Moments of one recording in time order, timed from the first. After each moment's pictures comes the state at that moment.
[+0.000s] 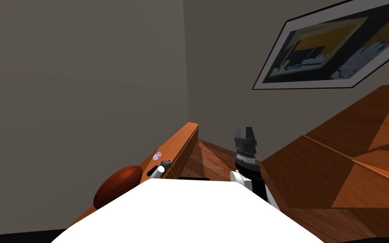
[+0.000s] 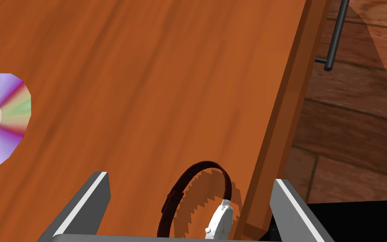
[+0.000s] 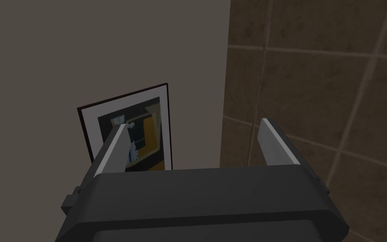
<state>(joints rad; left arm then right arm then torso) -0.03 0.12 0.25 -0.79 0.83 0.16 0.41 0.55 0.00 -0.02 -2.29 0.00 -0.62 0.14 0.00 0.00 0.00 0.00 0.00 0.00</state>
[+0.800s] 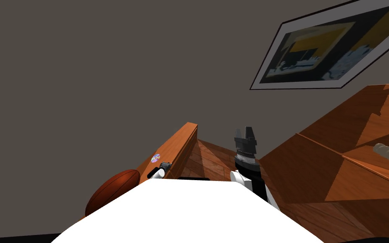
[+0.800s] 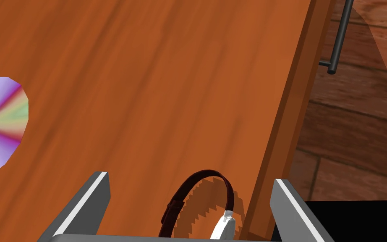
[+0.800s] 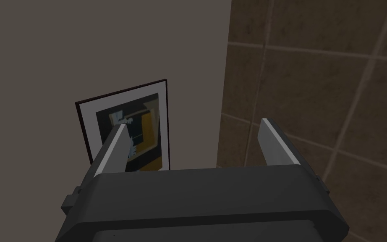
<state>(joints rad) 0.03 0.12 0.19 -0.84 0.69 0.12 0.62 0.55 0.00 -0.02 -2.29 0.00 -0.62 0.14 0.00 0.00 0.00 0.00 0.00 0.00</state>
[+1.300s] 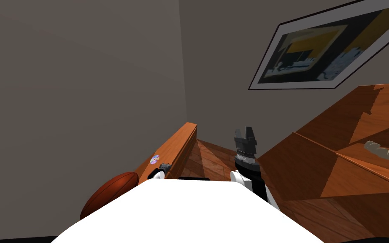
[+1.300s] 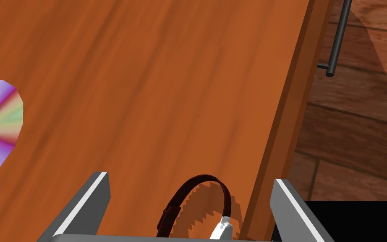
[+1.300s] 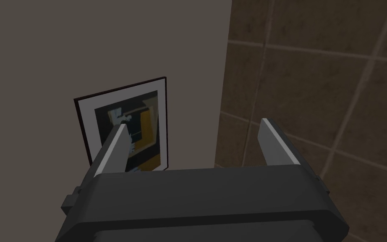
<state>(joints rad) 0.06 0.13 0.14 -0.85 0.62 0.09 0.75 0.55 0.00 -0.02 -2.29 0.00 -0.62 0.14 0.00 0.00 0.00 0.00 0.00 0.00</state>
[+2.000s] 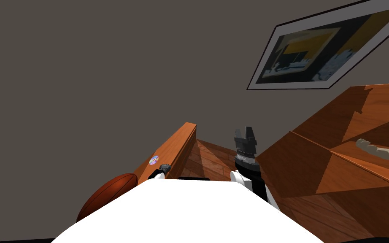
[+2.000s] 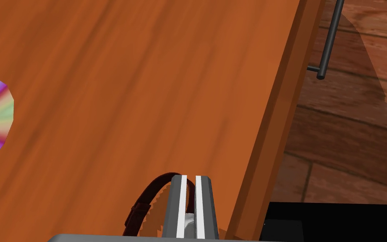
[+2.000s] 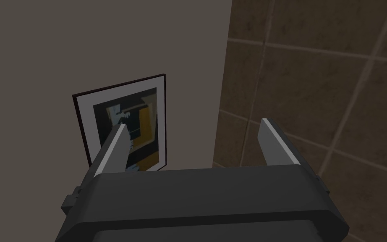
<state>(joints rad) 0.09 0.13 0.11 -0.87 0.55 0.06 0.86 0.55 0.00 -0.02 -2.29 0.00 -0.62 0.14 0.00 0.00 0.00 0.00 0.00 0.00</state>
